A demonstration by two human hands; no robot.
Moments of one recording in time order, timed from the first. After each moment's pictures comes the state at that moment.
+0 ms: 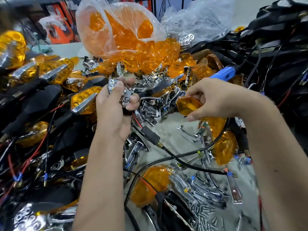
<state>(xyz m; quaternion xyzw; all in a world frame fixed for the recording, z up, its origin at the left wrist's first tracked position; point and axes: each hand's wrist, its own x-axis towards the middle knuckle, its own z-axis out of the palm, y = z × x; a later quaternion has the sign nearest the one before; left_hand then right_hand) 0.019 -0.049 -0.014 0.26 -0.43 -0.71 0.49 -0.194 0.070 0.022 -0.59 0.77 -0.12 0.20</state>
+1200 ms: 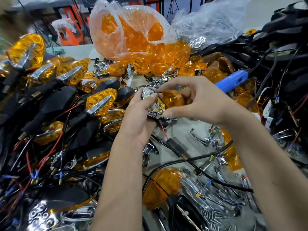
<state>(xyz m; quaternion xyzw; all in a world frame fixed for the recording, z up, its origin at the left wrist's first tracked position) 0.006 -0.045 -0.026 0.28 -0.42 -0.79 0.36 -0.148 0.048 0.008 -0.60 0.60 -0.44 0.30</state>
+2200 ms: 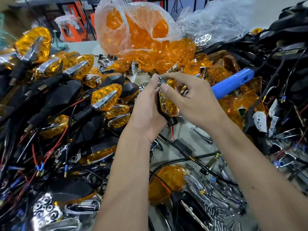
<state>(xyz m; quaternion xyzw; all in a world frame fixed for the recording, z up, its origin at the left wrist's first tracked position) 0.003 -0.034 -0.010 0.24 -0.39 -0.85 0.27 -0.118 0.029 -0.011 -0.56 0.69 -0.46 0.07</state>
